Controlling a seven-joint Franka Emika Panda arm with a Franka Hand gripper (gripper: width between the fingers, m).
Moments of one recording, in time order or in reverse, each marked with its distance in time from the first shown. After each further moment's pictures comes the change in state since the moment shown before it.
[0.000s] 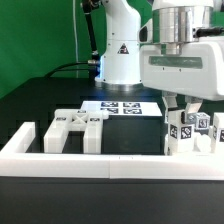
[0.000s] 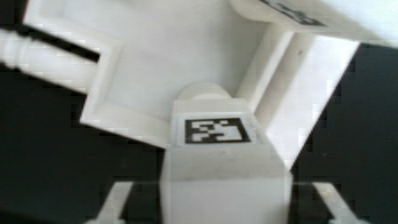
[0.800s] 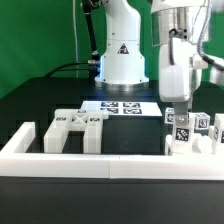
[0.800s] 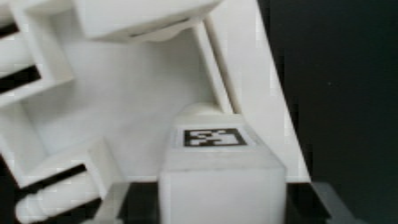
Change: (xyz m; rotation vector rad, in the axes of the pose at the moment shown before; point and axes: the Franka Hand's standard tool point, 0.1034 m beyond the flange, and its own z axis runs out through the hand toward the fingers) arm -0.002 -0.006 0.001 0.042 -0.040 0.683
